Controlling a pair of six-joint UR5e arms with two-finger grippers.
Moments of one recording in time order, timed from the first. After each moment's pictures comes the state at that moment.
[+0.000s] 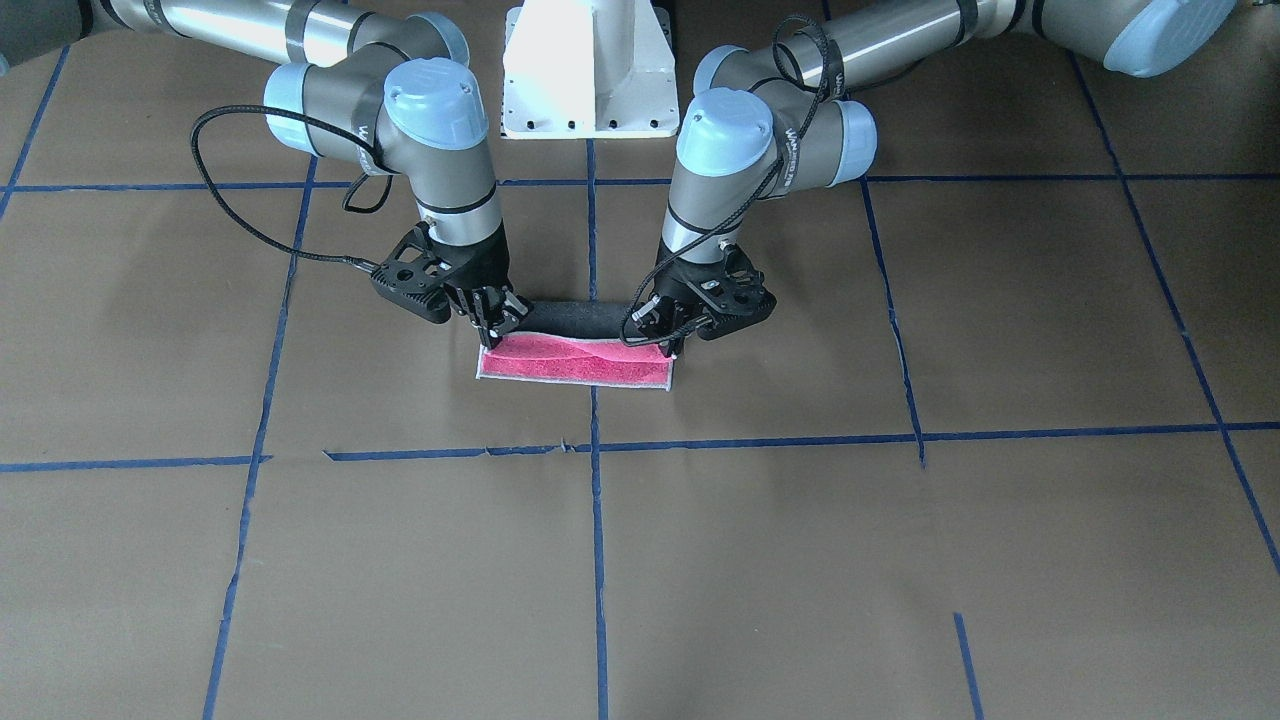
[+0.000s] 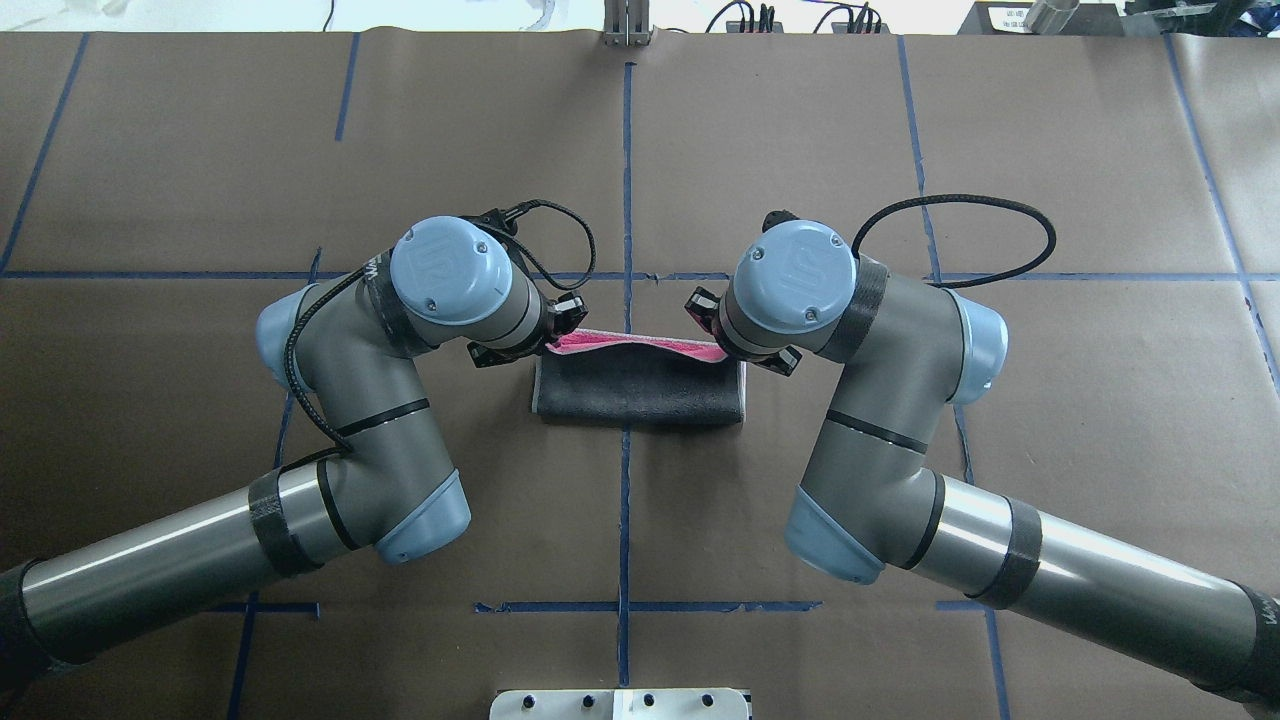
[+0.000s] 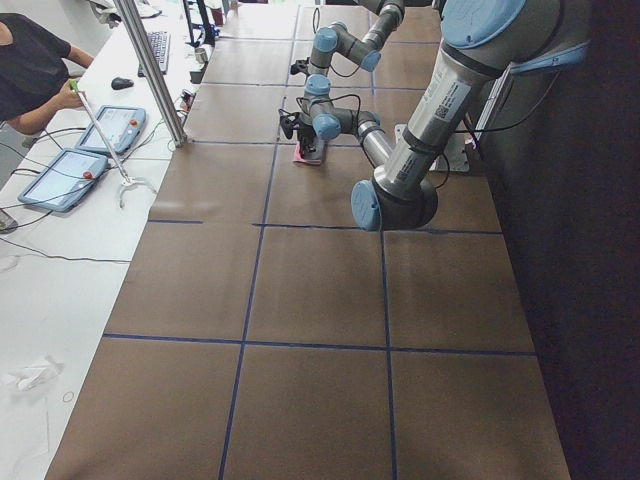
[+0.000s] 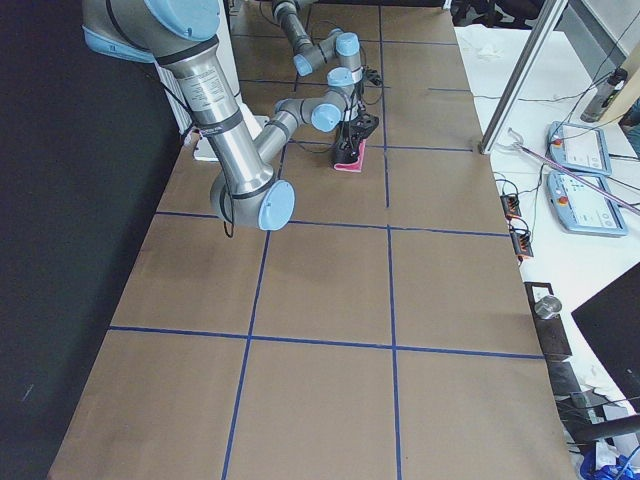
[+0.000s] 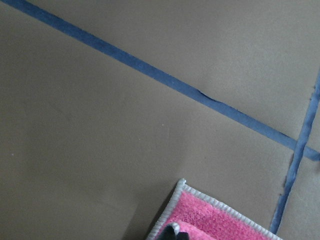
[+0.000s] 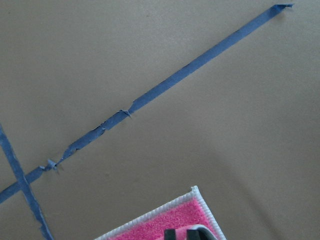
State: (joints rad) left arm -0.54 -2.26 -1.51 -1.86 -1.77 -1.68; right arm 0.53 -0.96 1.66 -1.47 1.71 1.80
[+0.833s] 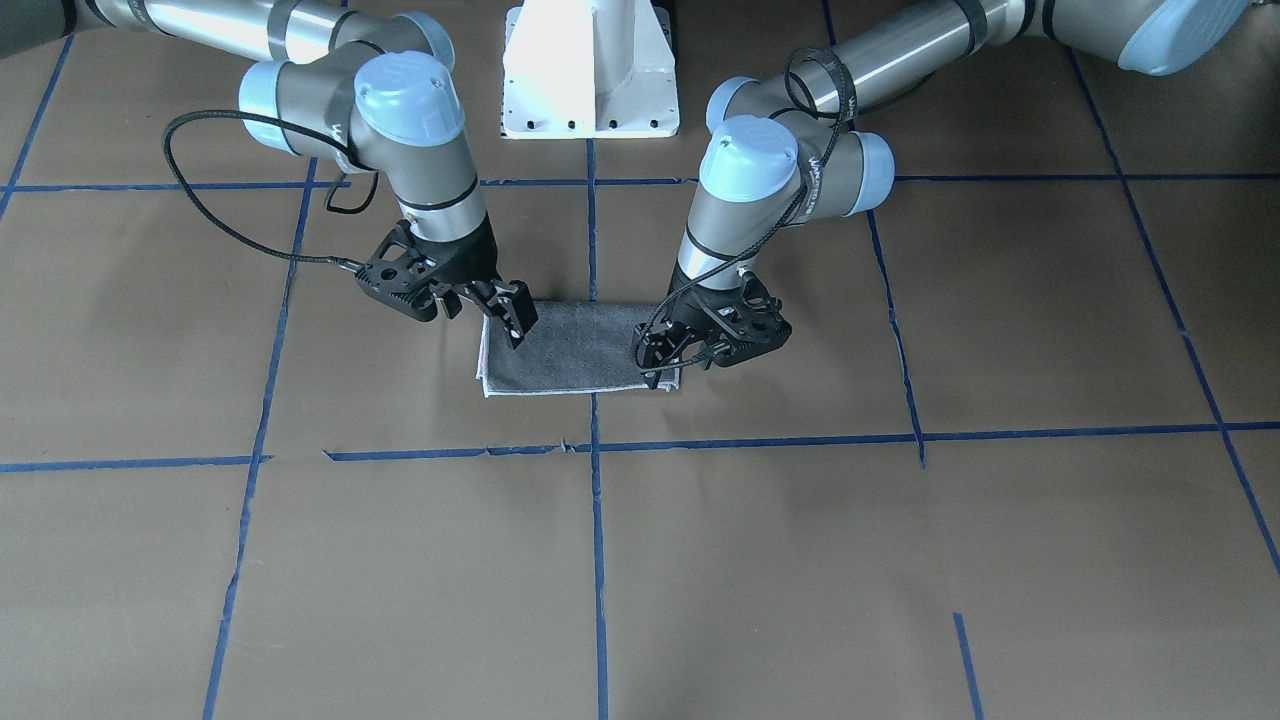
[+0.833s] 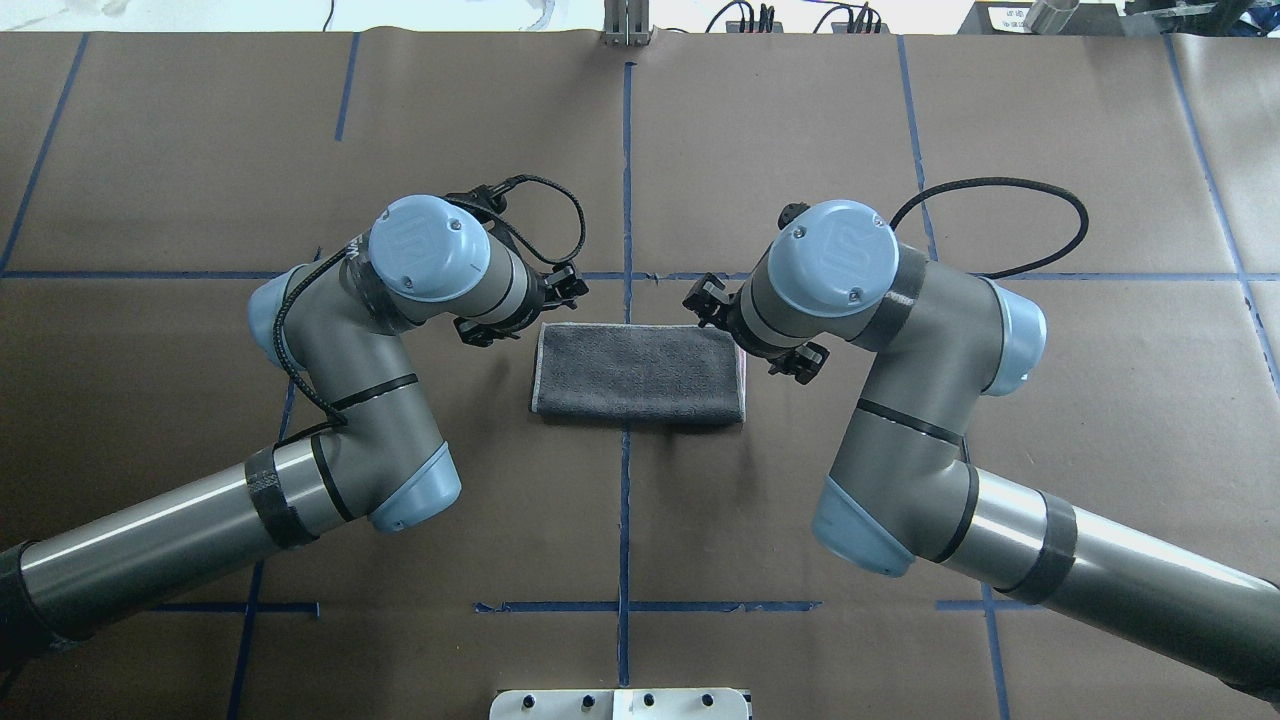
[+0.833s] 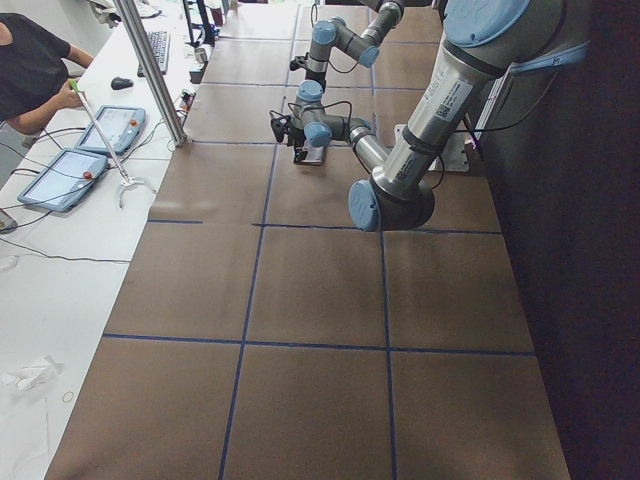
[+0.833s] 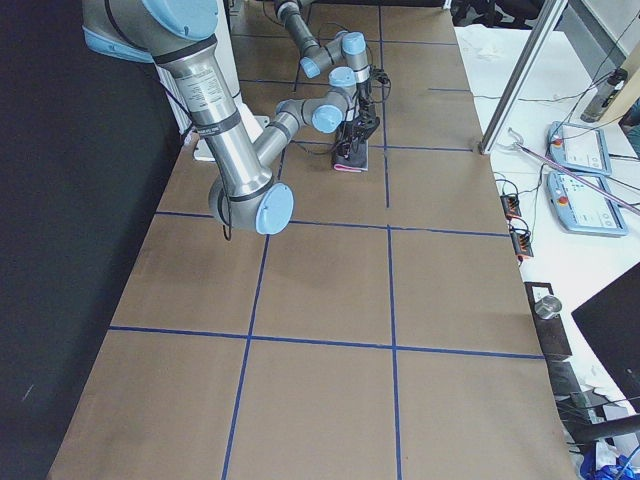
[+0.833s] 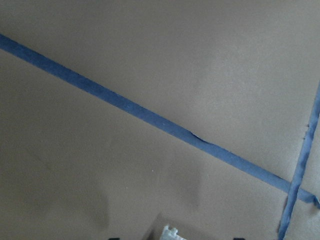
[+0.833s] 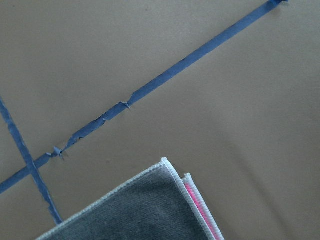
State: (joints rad) left arm -0.57 -2.26 -1.47 -1.96 -1.78 -1.68; right arm 0.57 -1.01 1.73 -1.45 1.81 1.78
